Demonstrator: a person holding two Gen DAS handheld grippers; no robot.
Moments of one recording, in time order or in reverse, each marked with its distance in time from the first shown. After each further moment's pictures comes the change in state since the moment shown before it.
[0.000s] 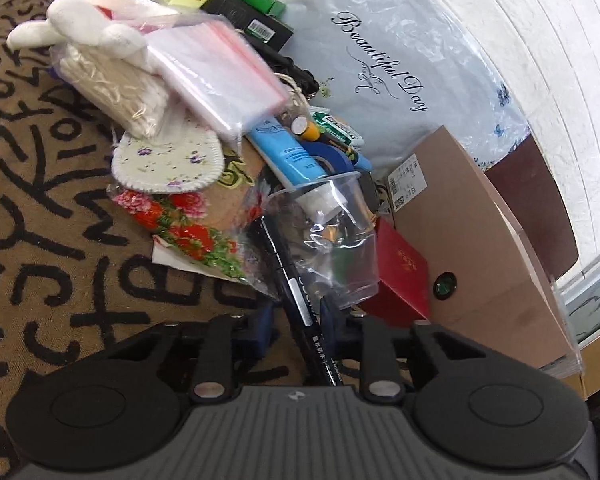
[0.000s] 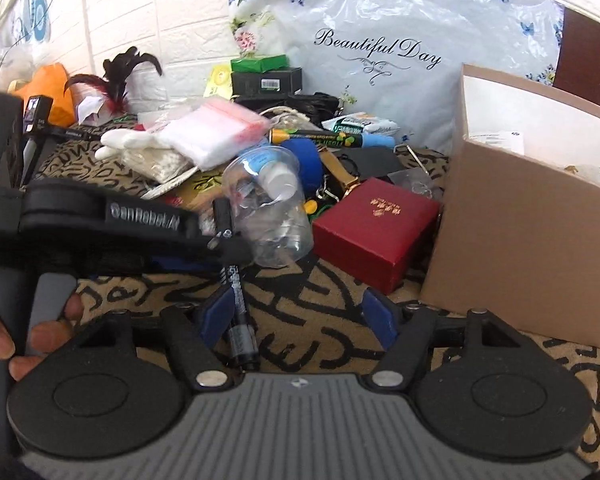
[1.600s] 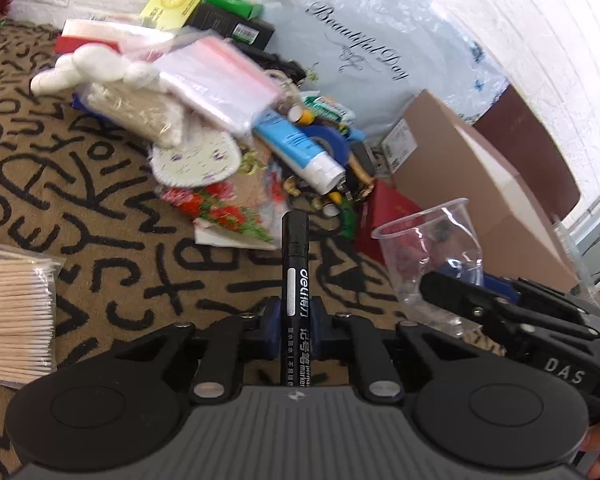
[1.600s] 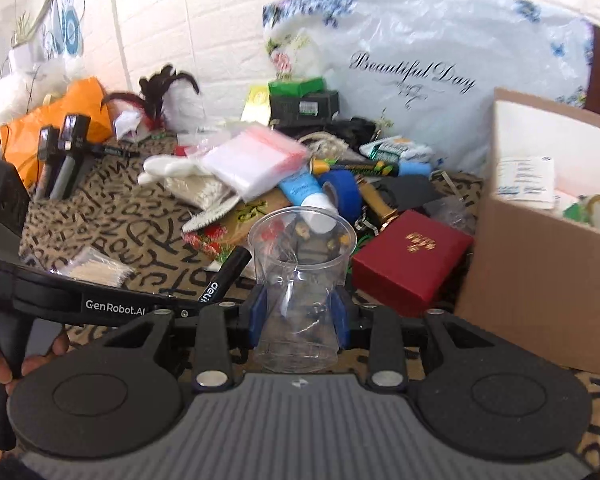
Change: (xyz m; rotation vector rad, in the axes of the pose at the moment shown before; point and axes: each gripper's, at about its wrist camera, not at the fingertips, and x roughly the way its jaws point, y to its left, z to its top) left arm -0.041 -0.007 -0.008 0.173 0.064 0.040; right arm -0.023 0.000 0.023 0.003 -0.027 0.128
